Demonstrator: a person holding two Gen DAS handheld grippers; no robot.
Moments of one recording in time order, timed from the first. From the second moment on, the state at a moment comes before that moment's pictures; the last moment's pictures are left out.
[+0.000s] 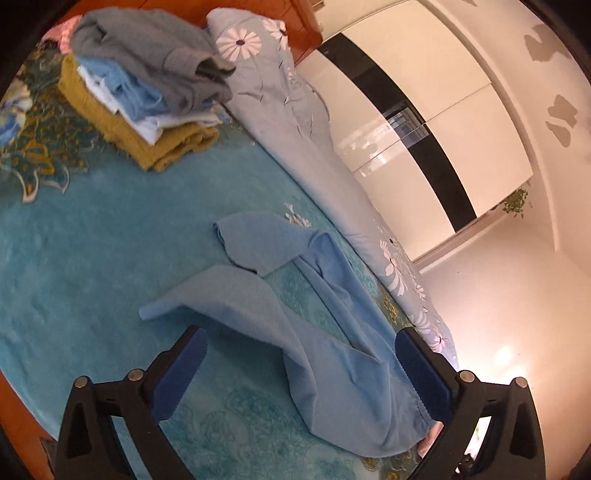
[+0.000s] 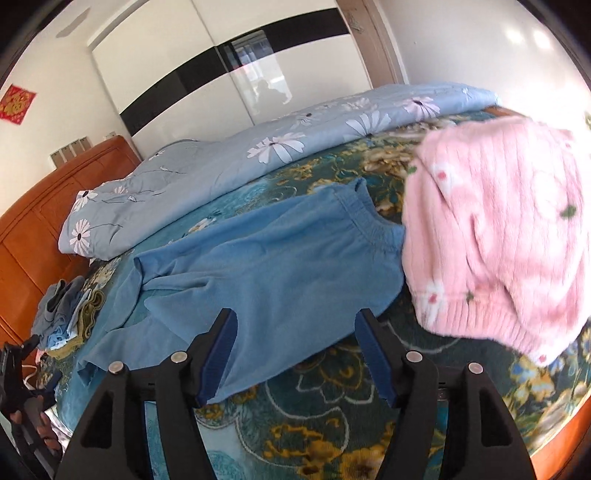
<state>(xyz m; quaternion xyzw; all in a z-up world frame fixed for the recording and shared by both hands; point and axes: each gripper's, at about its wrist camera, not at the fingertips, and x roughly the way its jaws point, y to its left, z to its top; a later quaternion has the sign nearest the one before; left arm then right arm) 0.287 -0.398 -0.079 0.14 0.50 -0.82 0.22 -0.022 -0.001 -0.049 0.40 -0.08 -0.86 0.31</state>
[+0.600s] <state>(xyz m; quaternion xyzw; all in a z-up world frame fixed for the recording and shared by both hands) 0.235 -0.435 -0.138 0.19 0.61 -0.75 0.18 -0.079 0.012 -0.109 0.47 -0.24 -0.80 0.29</state>
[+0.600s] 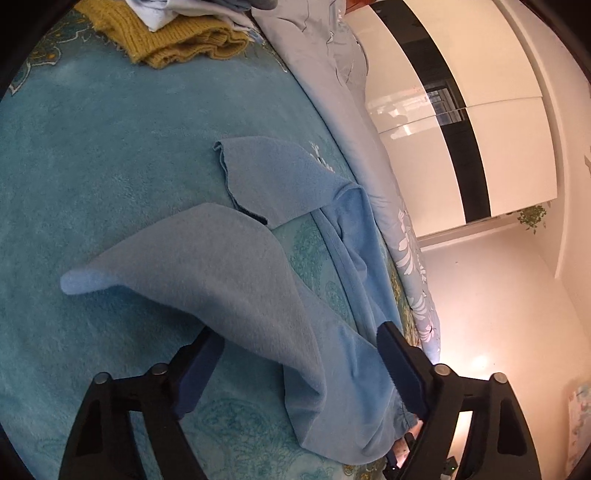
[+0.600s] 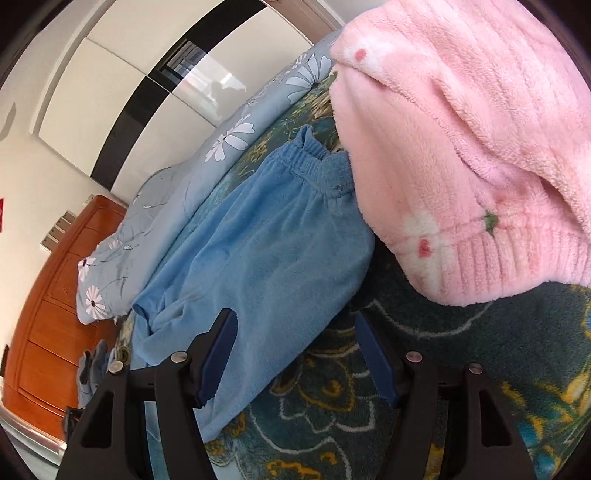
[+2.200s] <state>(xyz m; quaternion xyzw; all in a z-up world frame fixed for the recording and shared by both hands) 0.362 -0.514 -0.129 0.15 0.53 -0.79 0.27 -0.043 0.000 -0.122 0.52 -0.26 -0.78 0.24</state>
